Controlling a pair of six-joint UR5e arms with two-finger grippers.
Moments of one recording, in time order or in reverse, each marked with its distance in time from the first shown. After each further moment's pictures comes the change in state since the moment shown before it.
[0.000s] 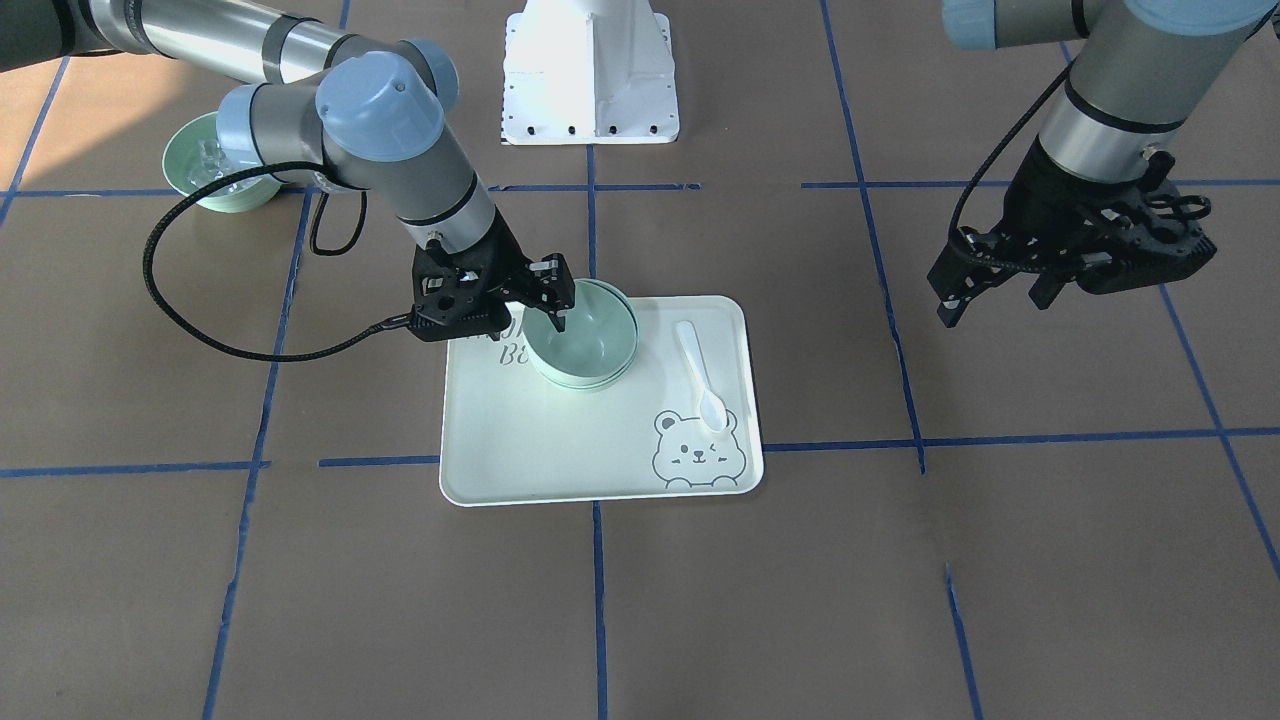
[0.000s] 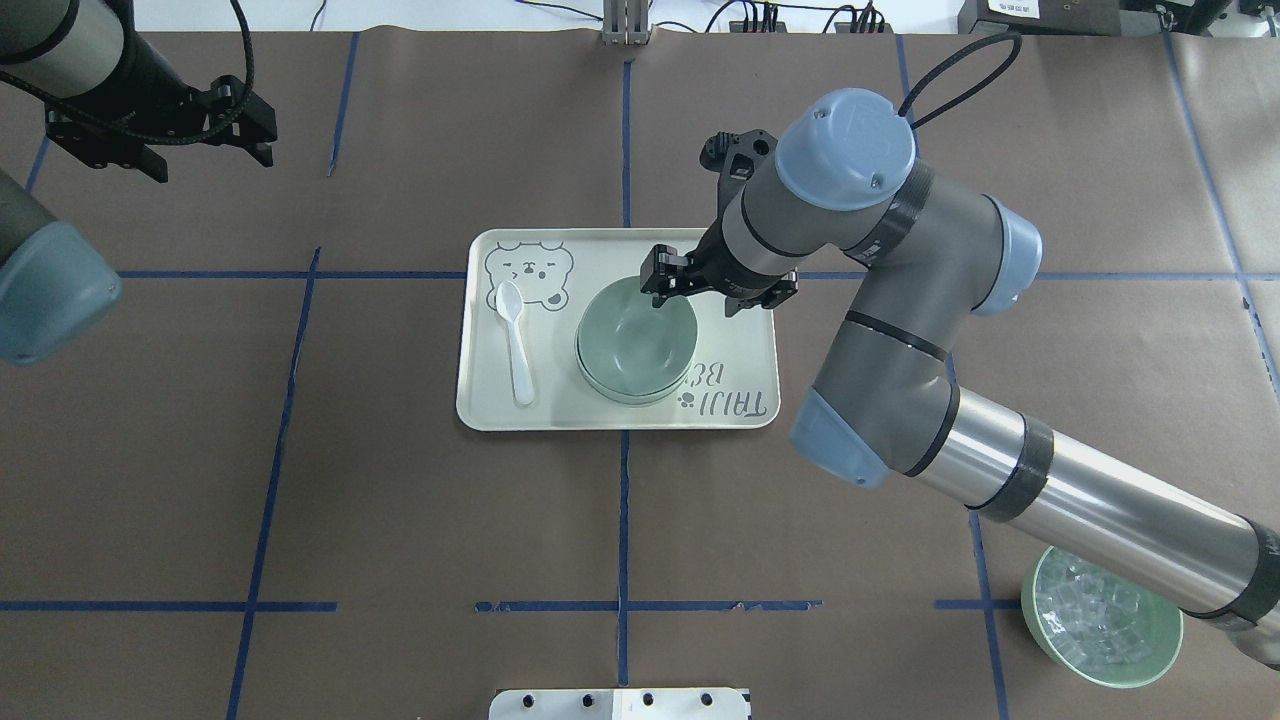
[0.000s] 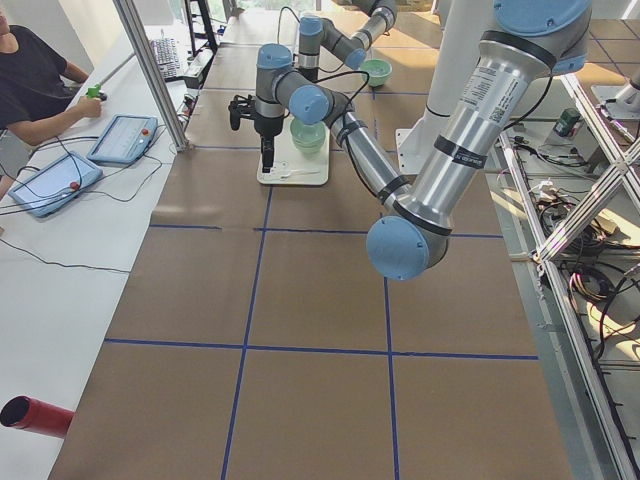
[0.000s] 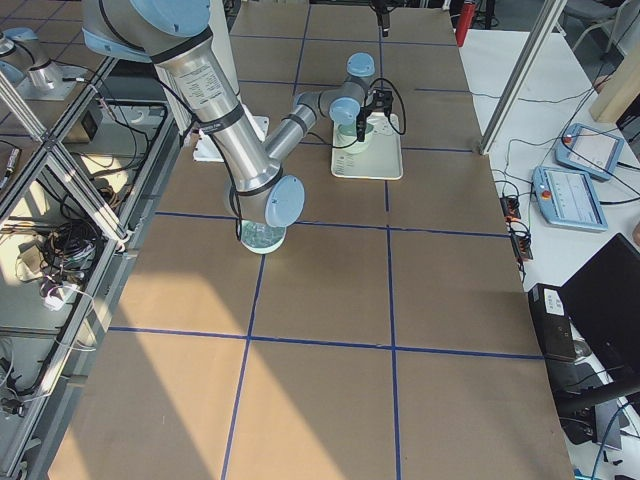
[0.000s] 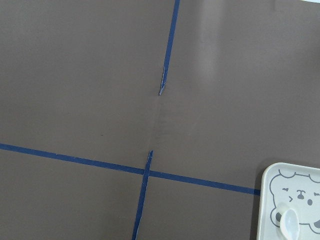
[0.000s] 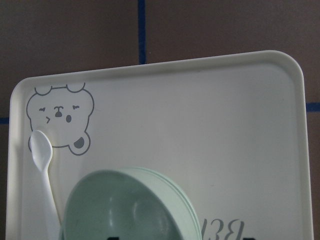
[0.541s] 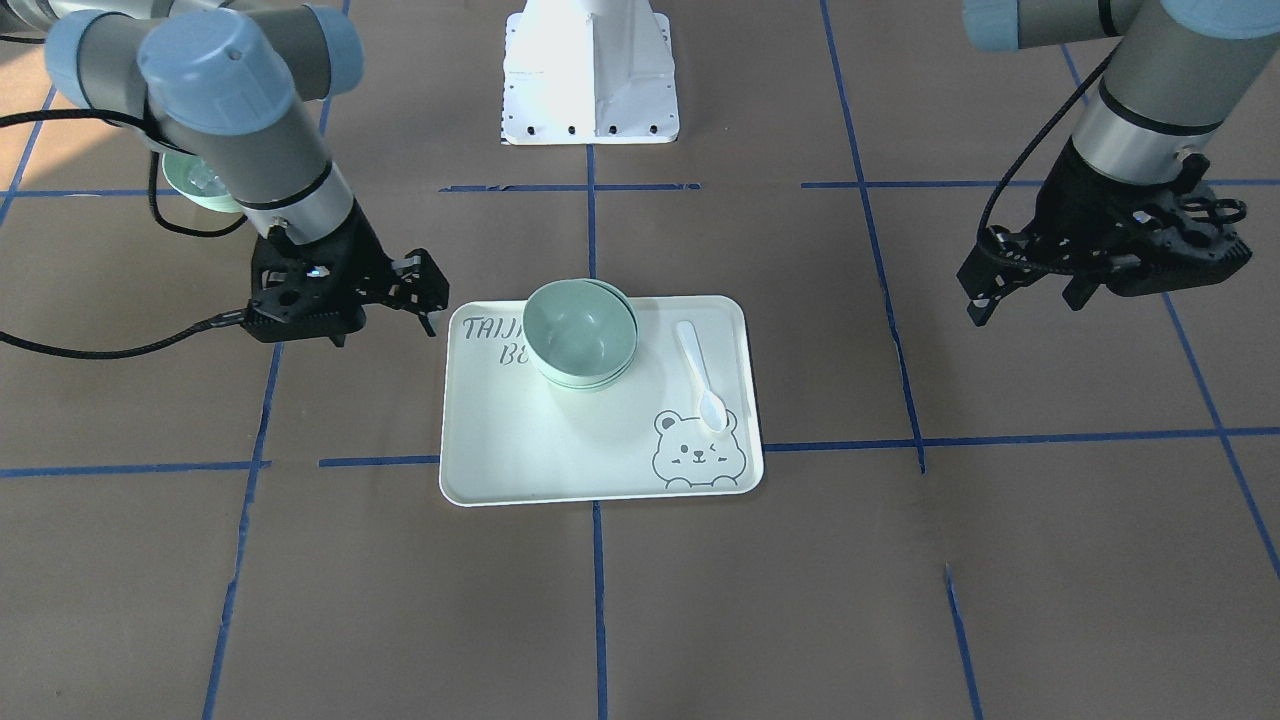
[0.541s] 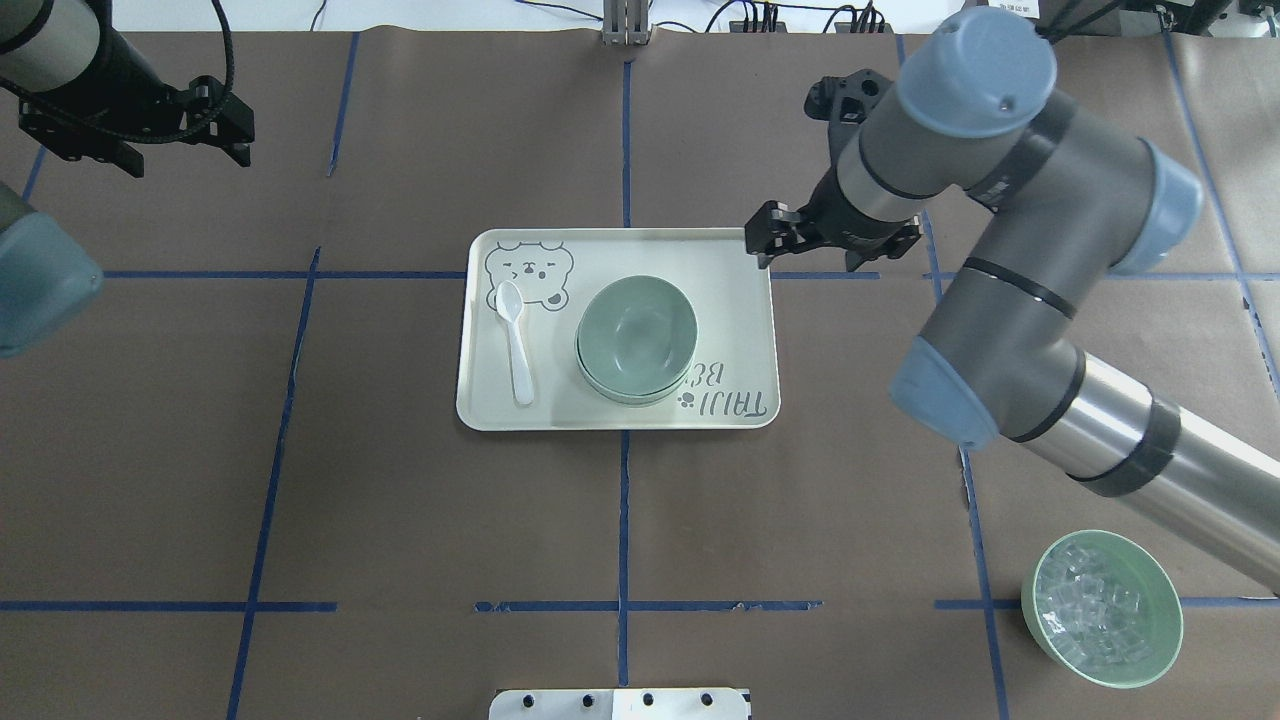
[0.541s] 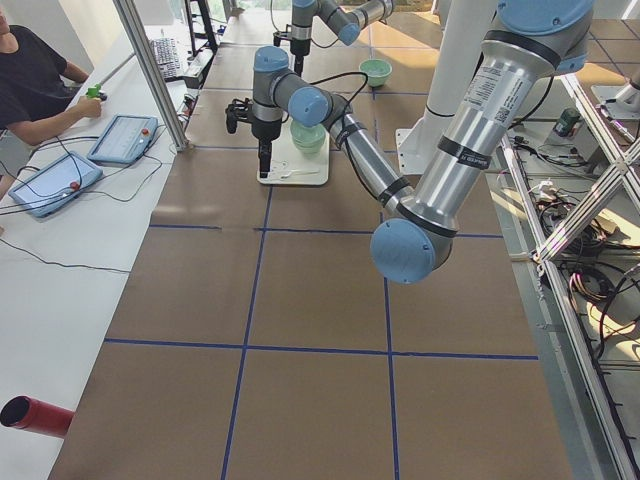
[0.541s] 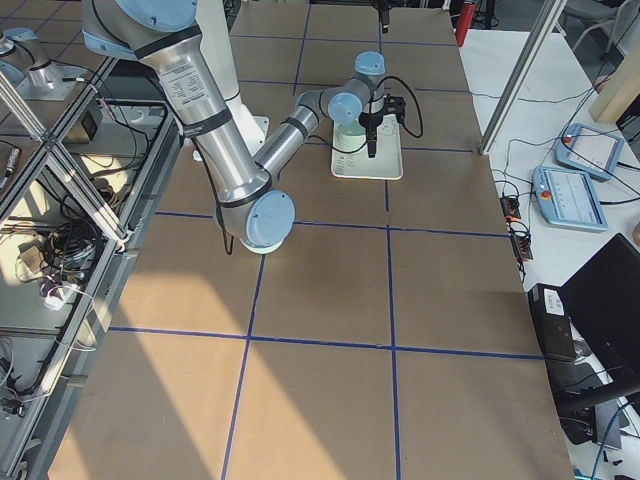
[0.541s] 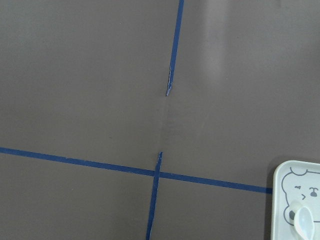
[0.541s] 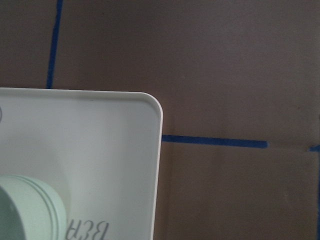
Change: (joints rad) left arm -0.057 0.033 -0.002 0.038 -0.024 0.157; right arm 0.153 -0.173 0.216 -0.254 0.021 -0.326
